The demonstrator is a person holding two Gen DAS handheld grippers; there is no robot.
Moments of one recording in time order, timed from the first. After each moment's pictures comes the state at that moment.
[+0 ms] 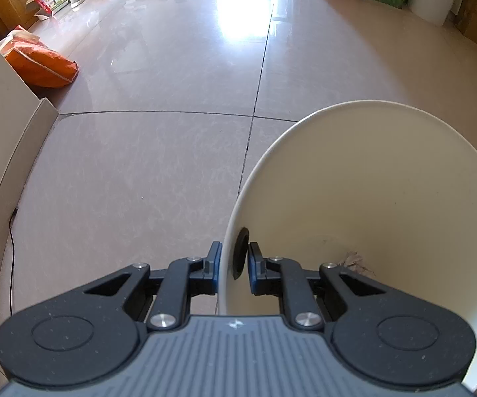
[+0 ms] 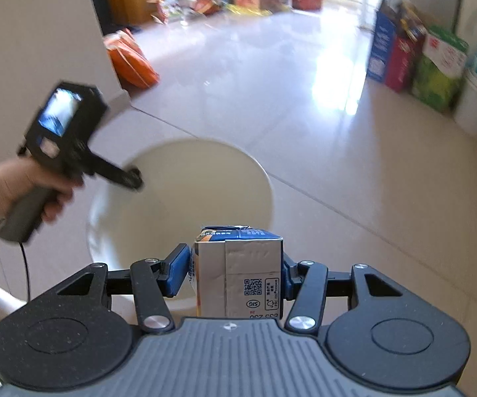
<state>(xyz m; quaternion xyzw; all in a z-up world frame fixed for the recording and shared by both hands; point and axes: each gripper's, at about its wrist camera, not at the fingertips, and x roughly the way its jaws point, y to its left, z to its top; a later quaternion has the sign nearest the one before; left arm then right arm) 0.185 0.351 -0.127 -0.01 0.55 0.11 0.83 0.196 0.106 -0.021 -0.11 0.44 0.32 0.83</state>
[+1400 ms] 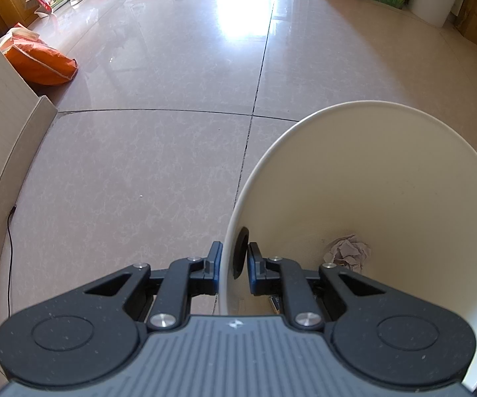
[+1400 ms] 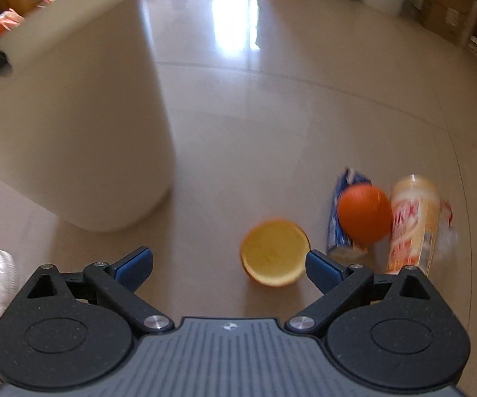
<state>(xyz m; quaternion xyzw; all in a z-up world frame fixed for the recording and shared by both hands) 0.184 0.356 -0.128 -0.02 0.55 0.11 0.83 0.110 0.033 -0.232 -0.04 0.52 0.12 0.84</state>
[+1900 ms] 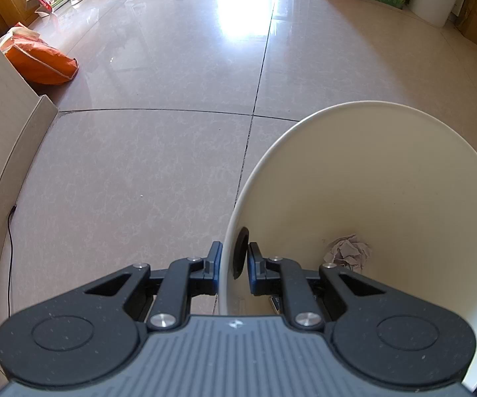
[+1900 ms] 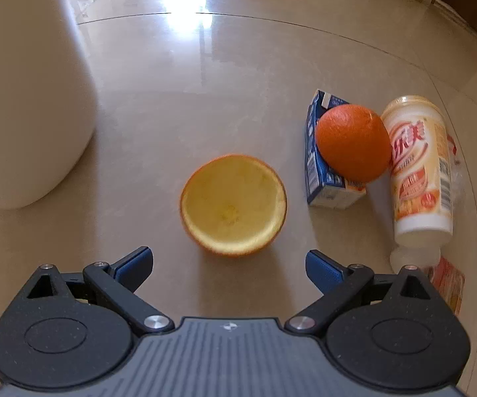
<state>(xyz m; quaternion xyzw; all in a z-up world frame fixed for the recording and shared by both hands) 0.185 0.357 -0.125 -0.02 0.55 0.11 0.83 0.129 0.018 -0.321 -0.04 0.56 0.03 0.83</state>
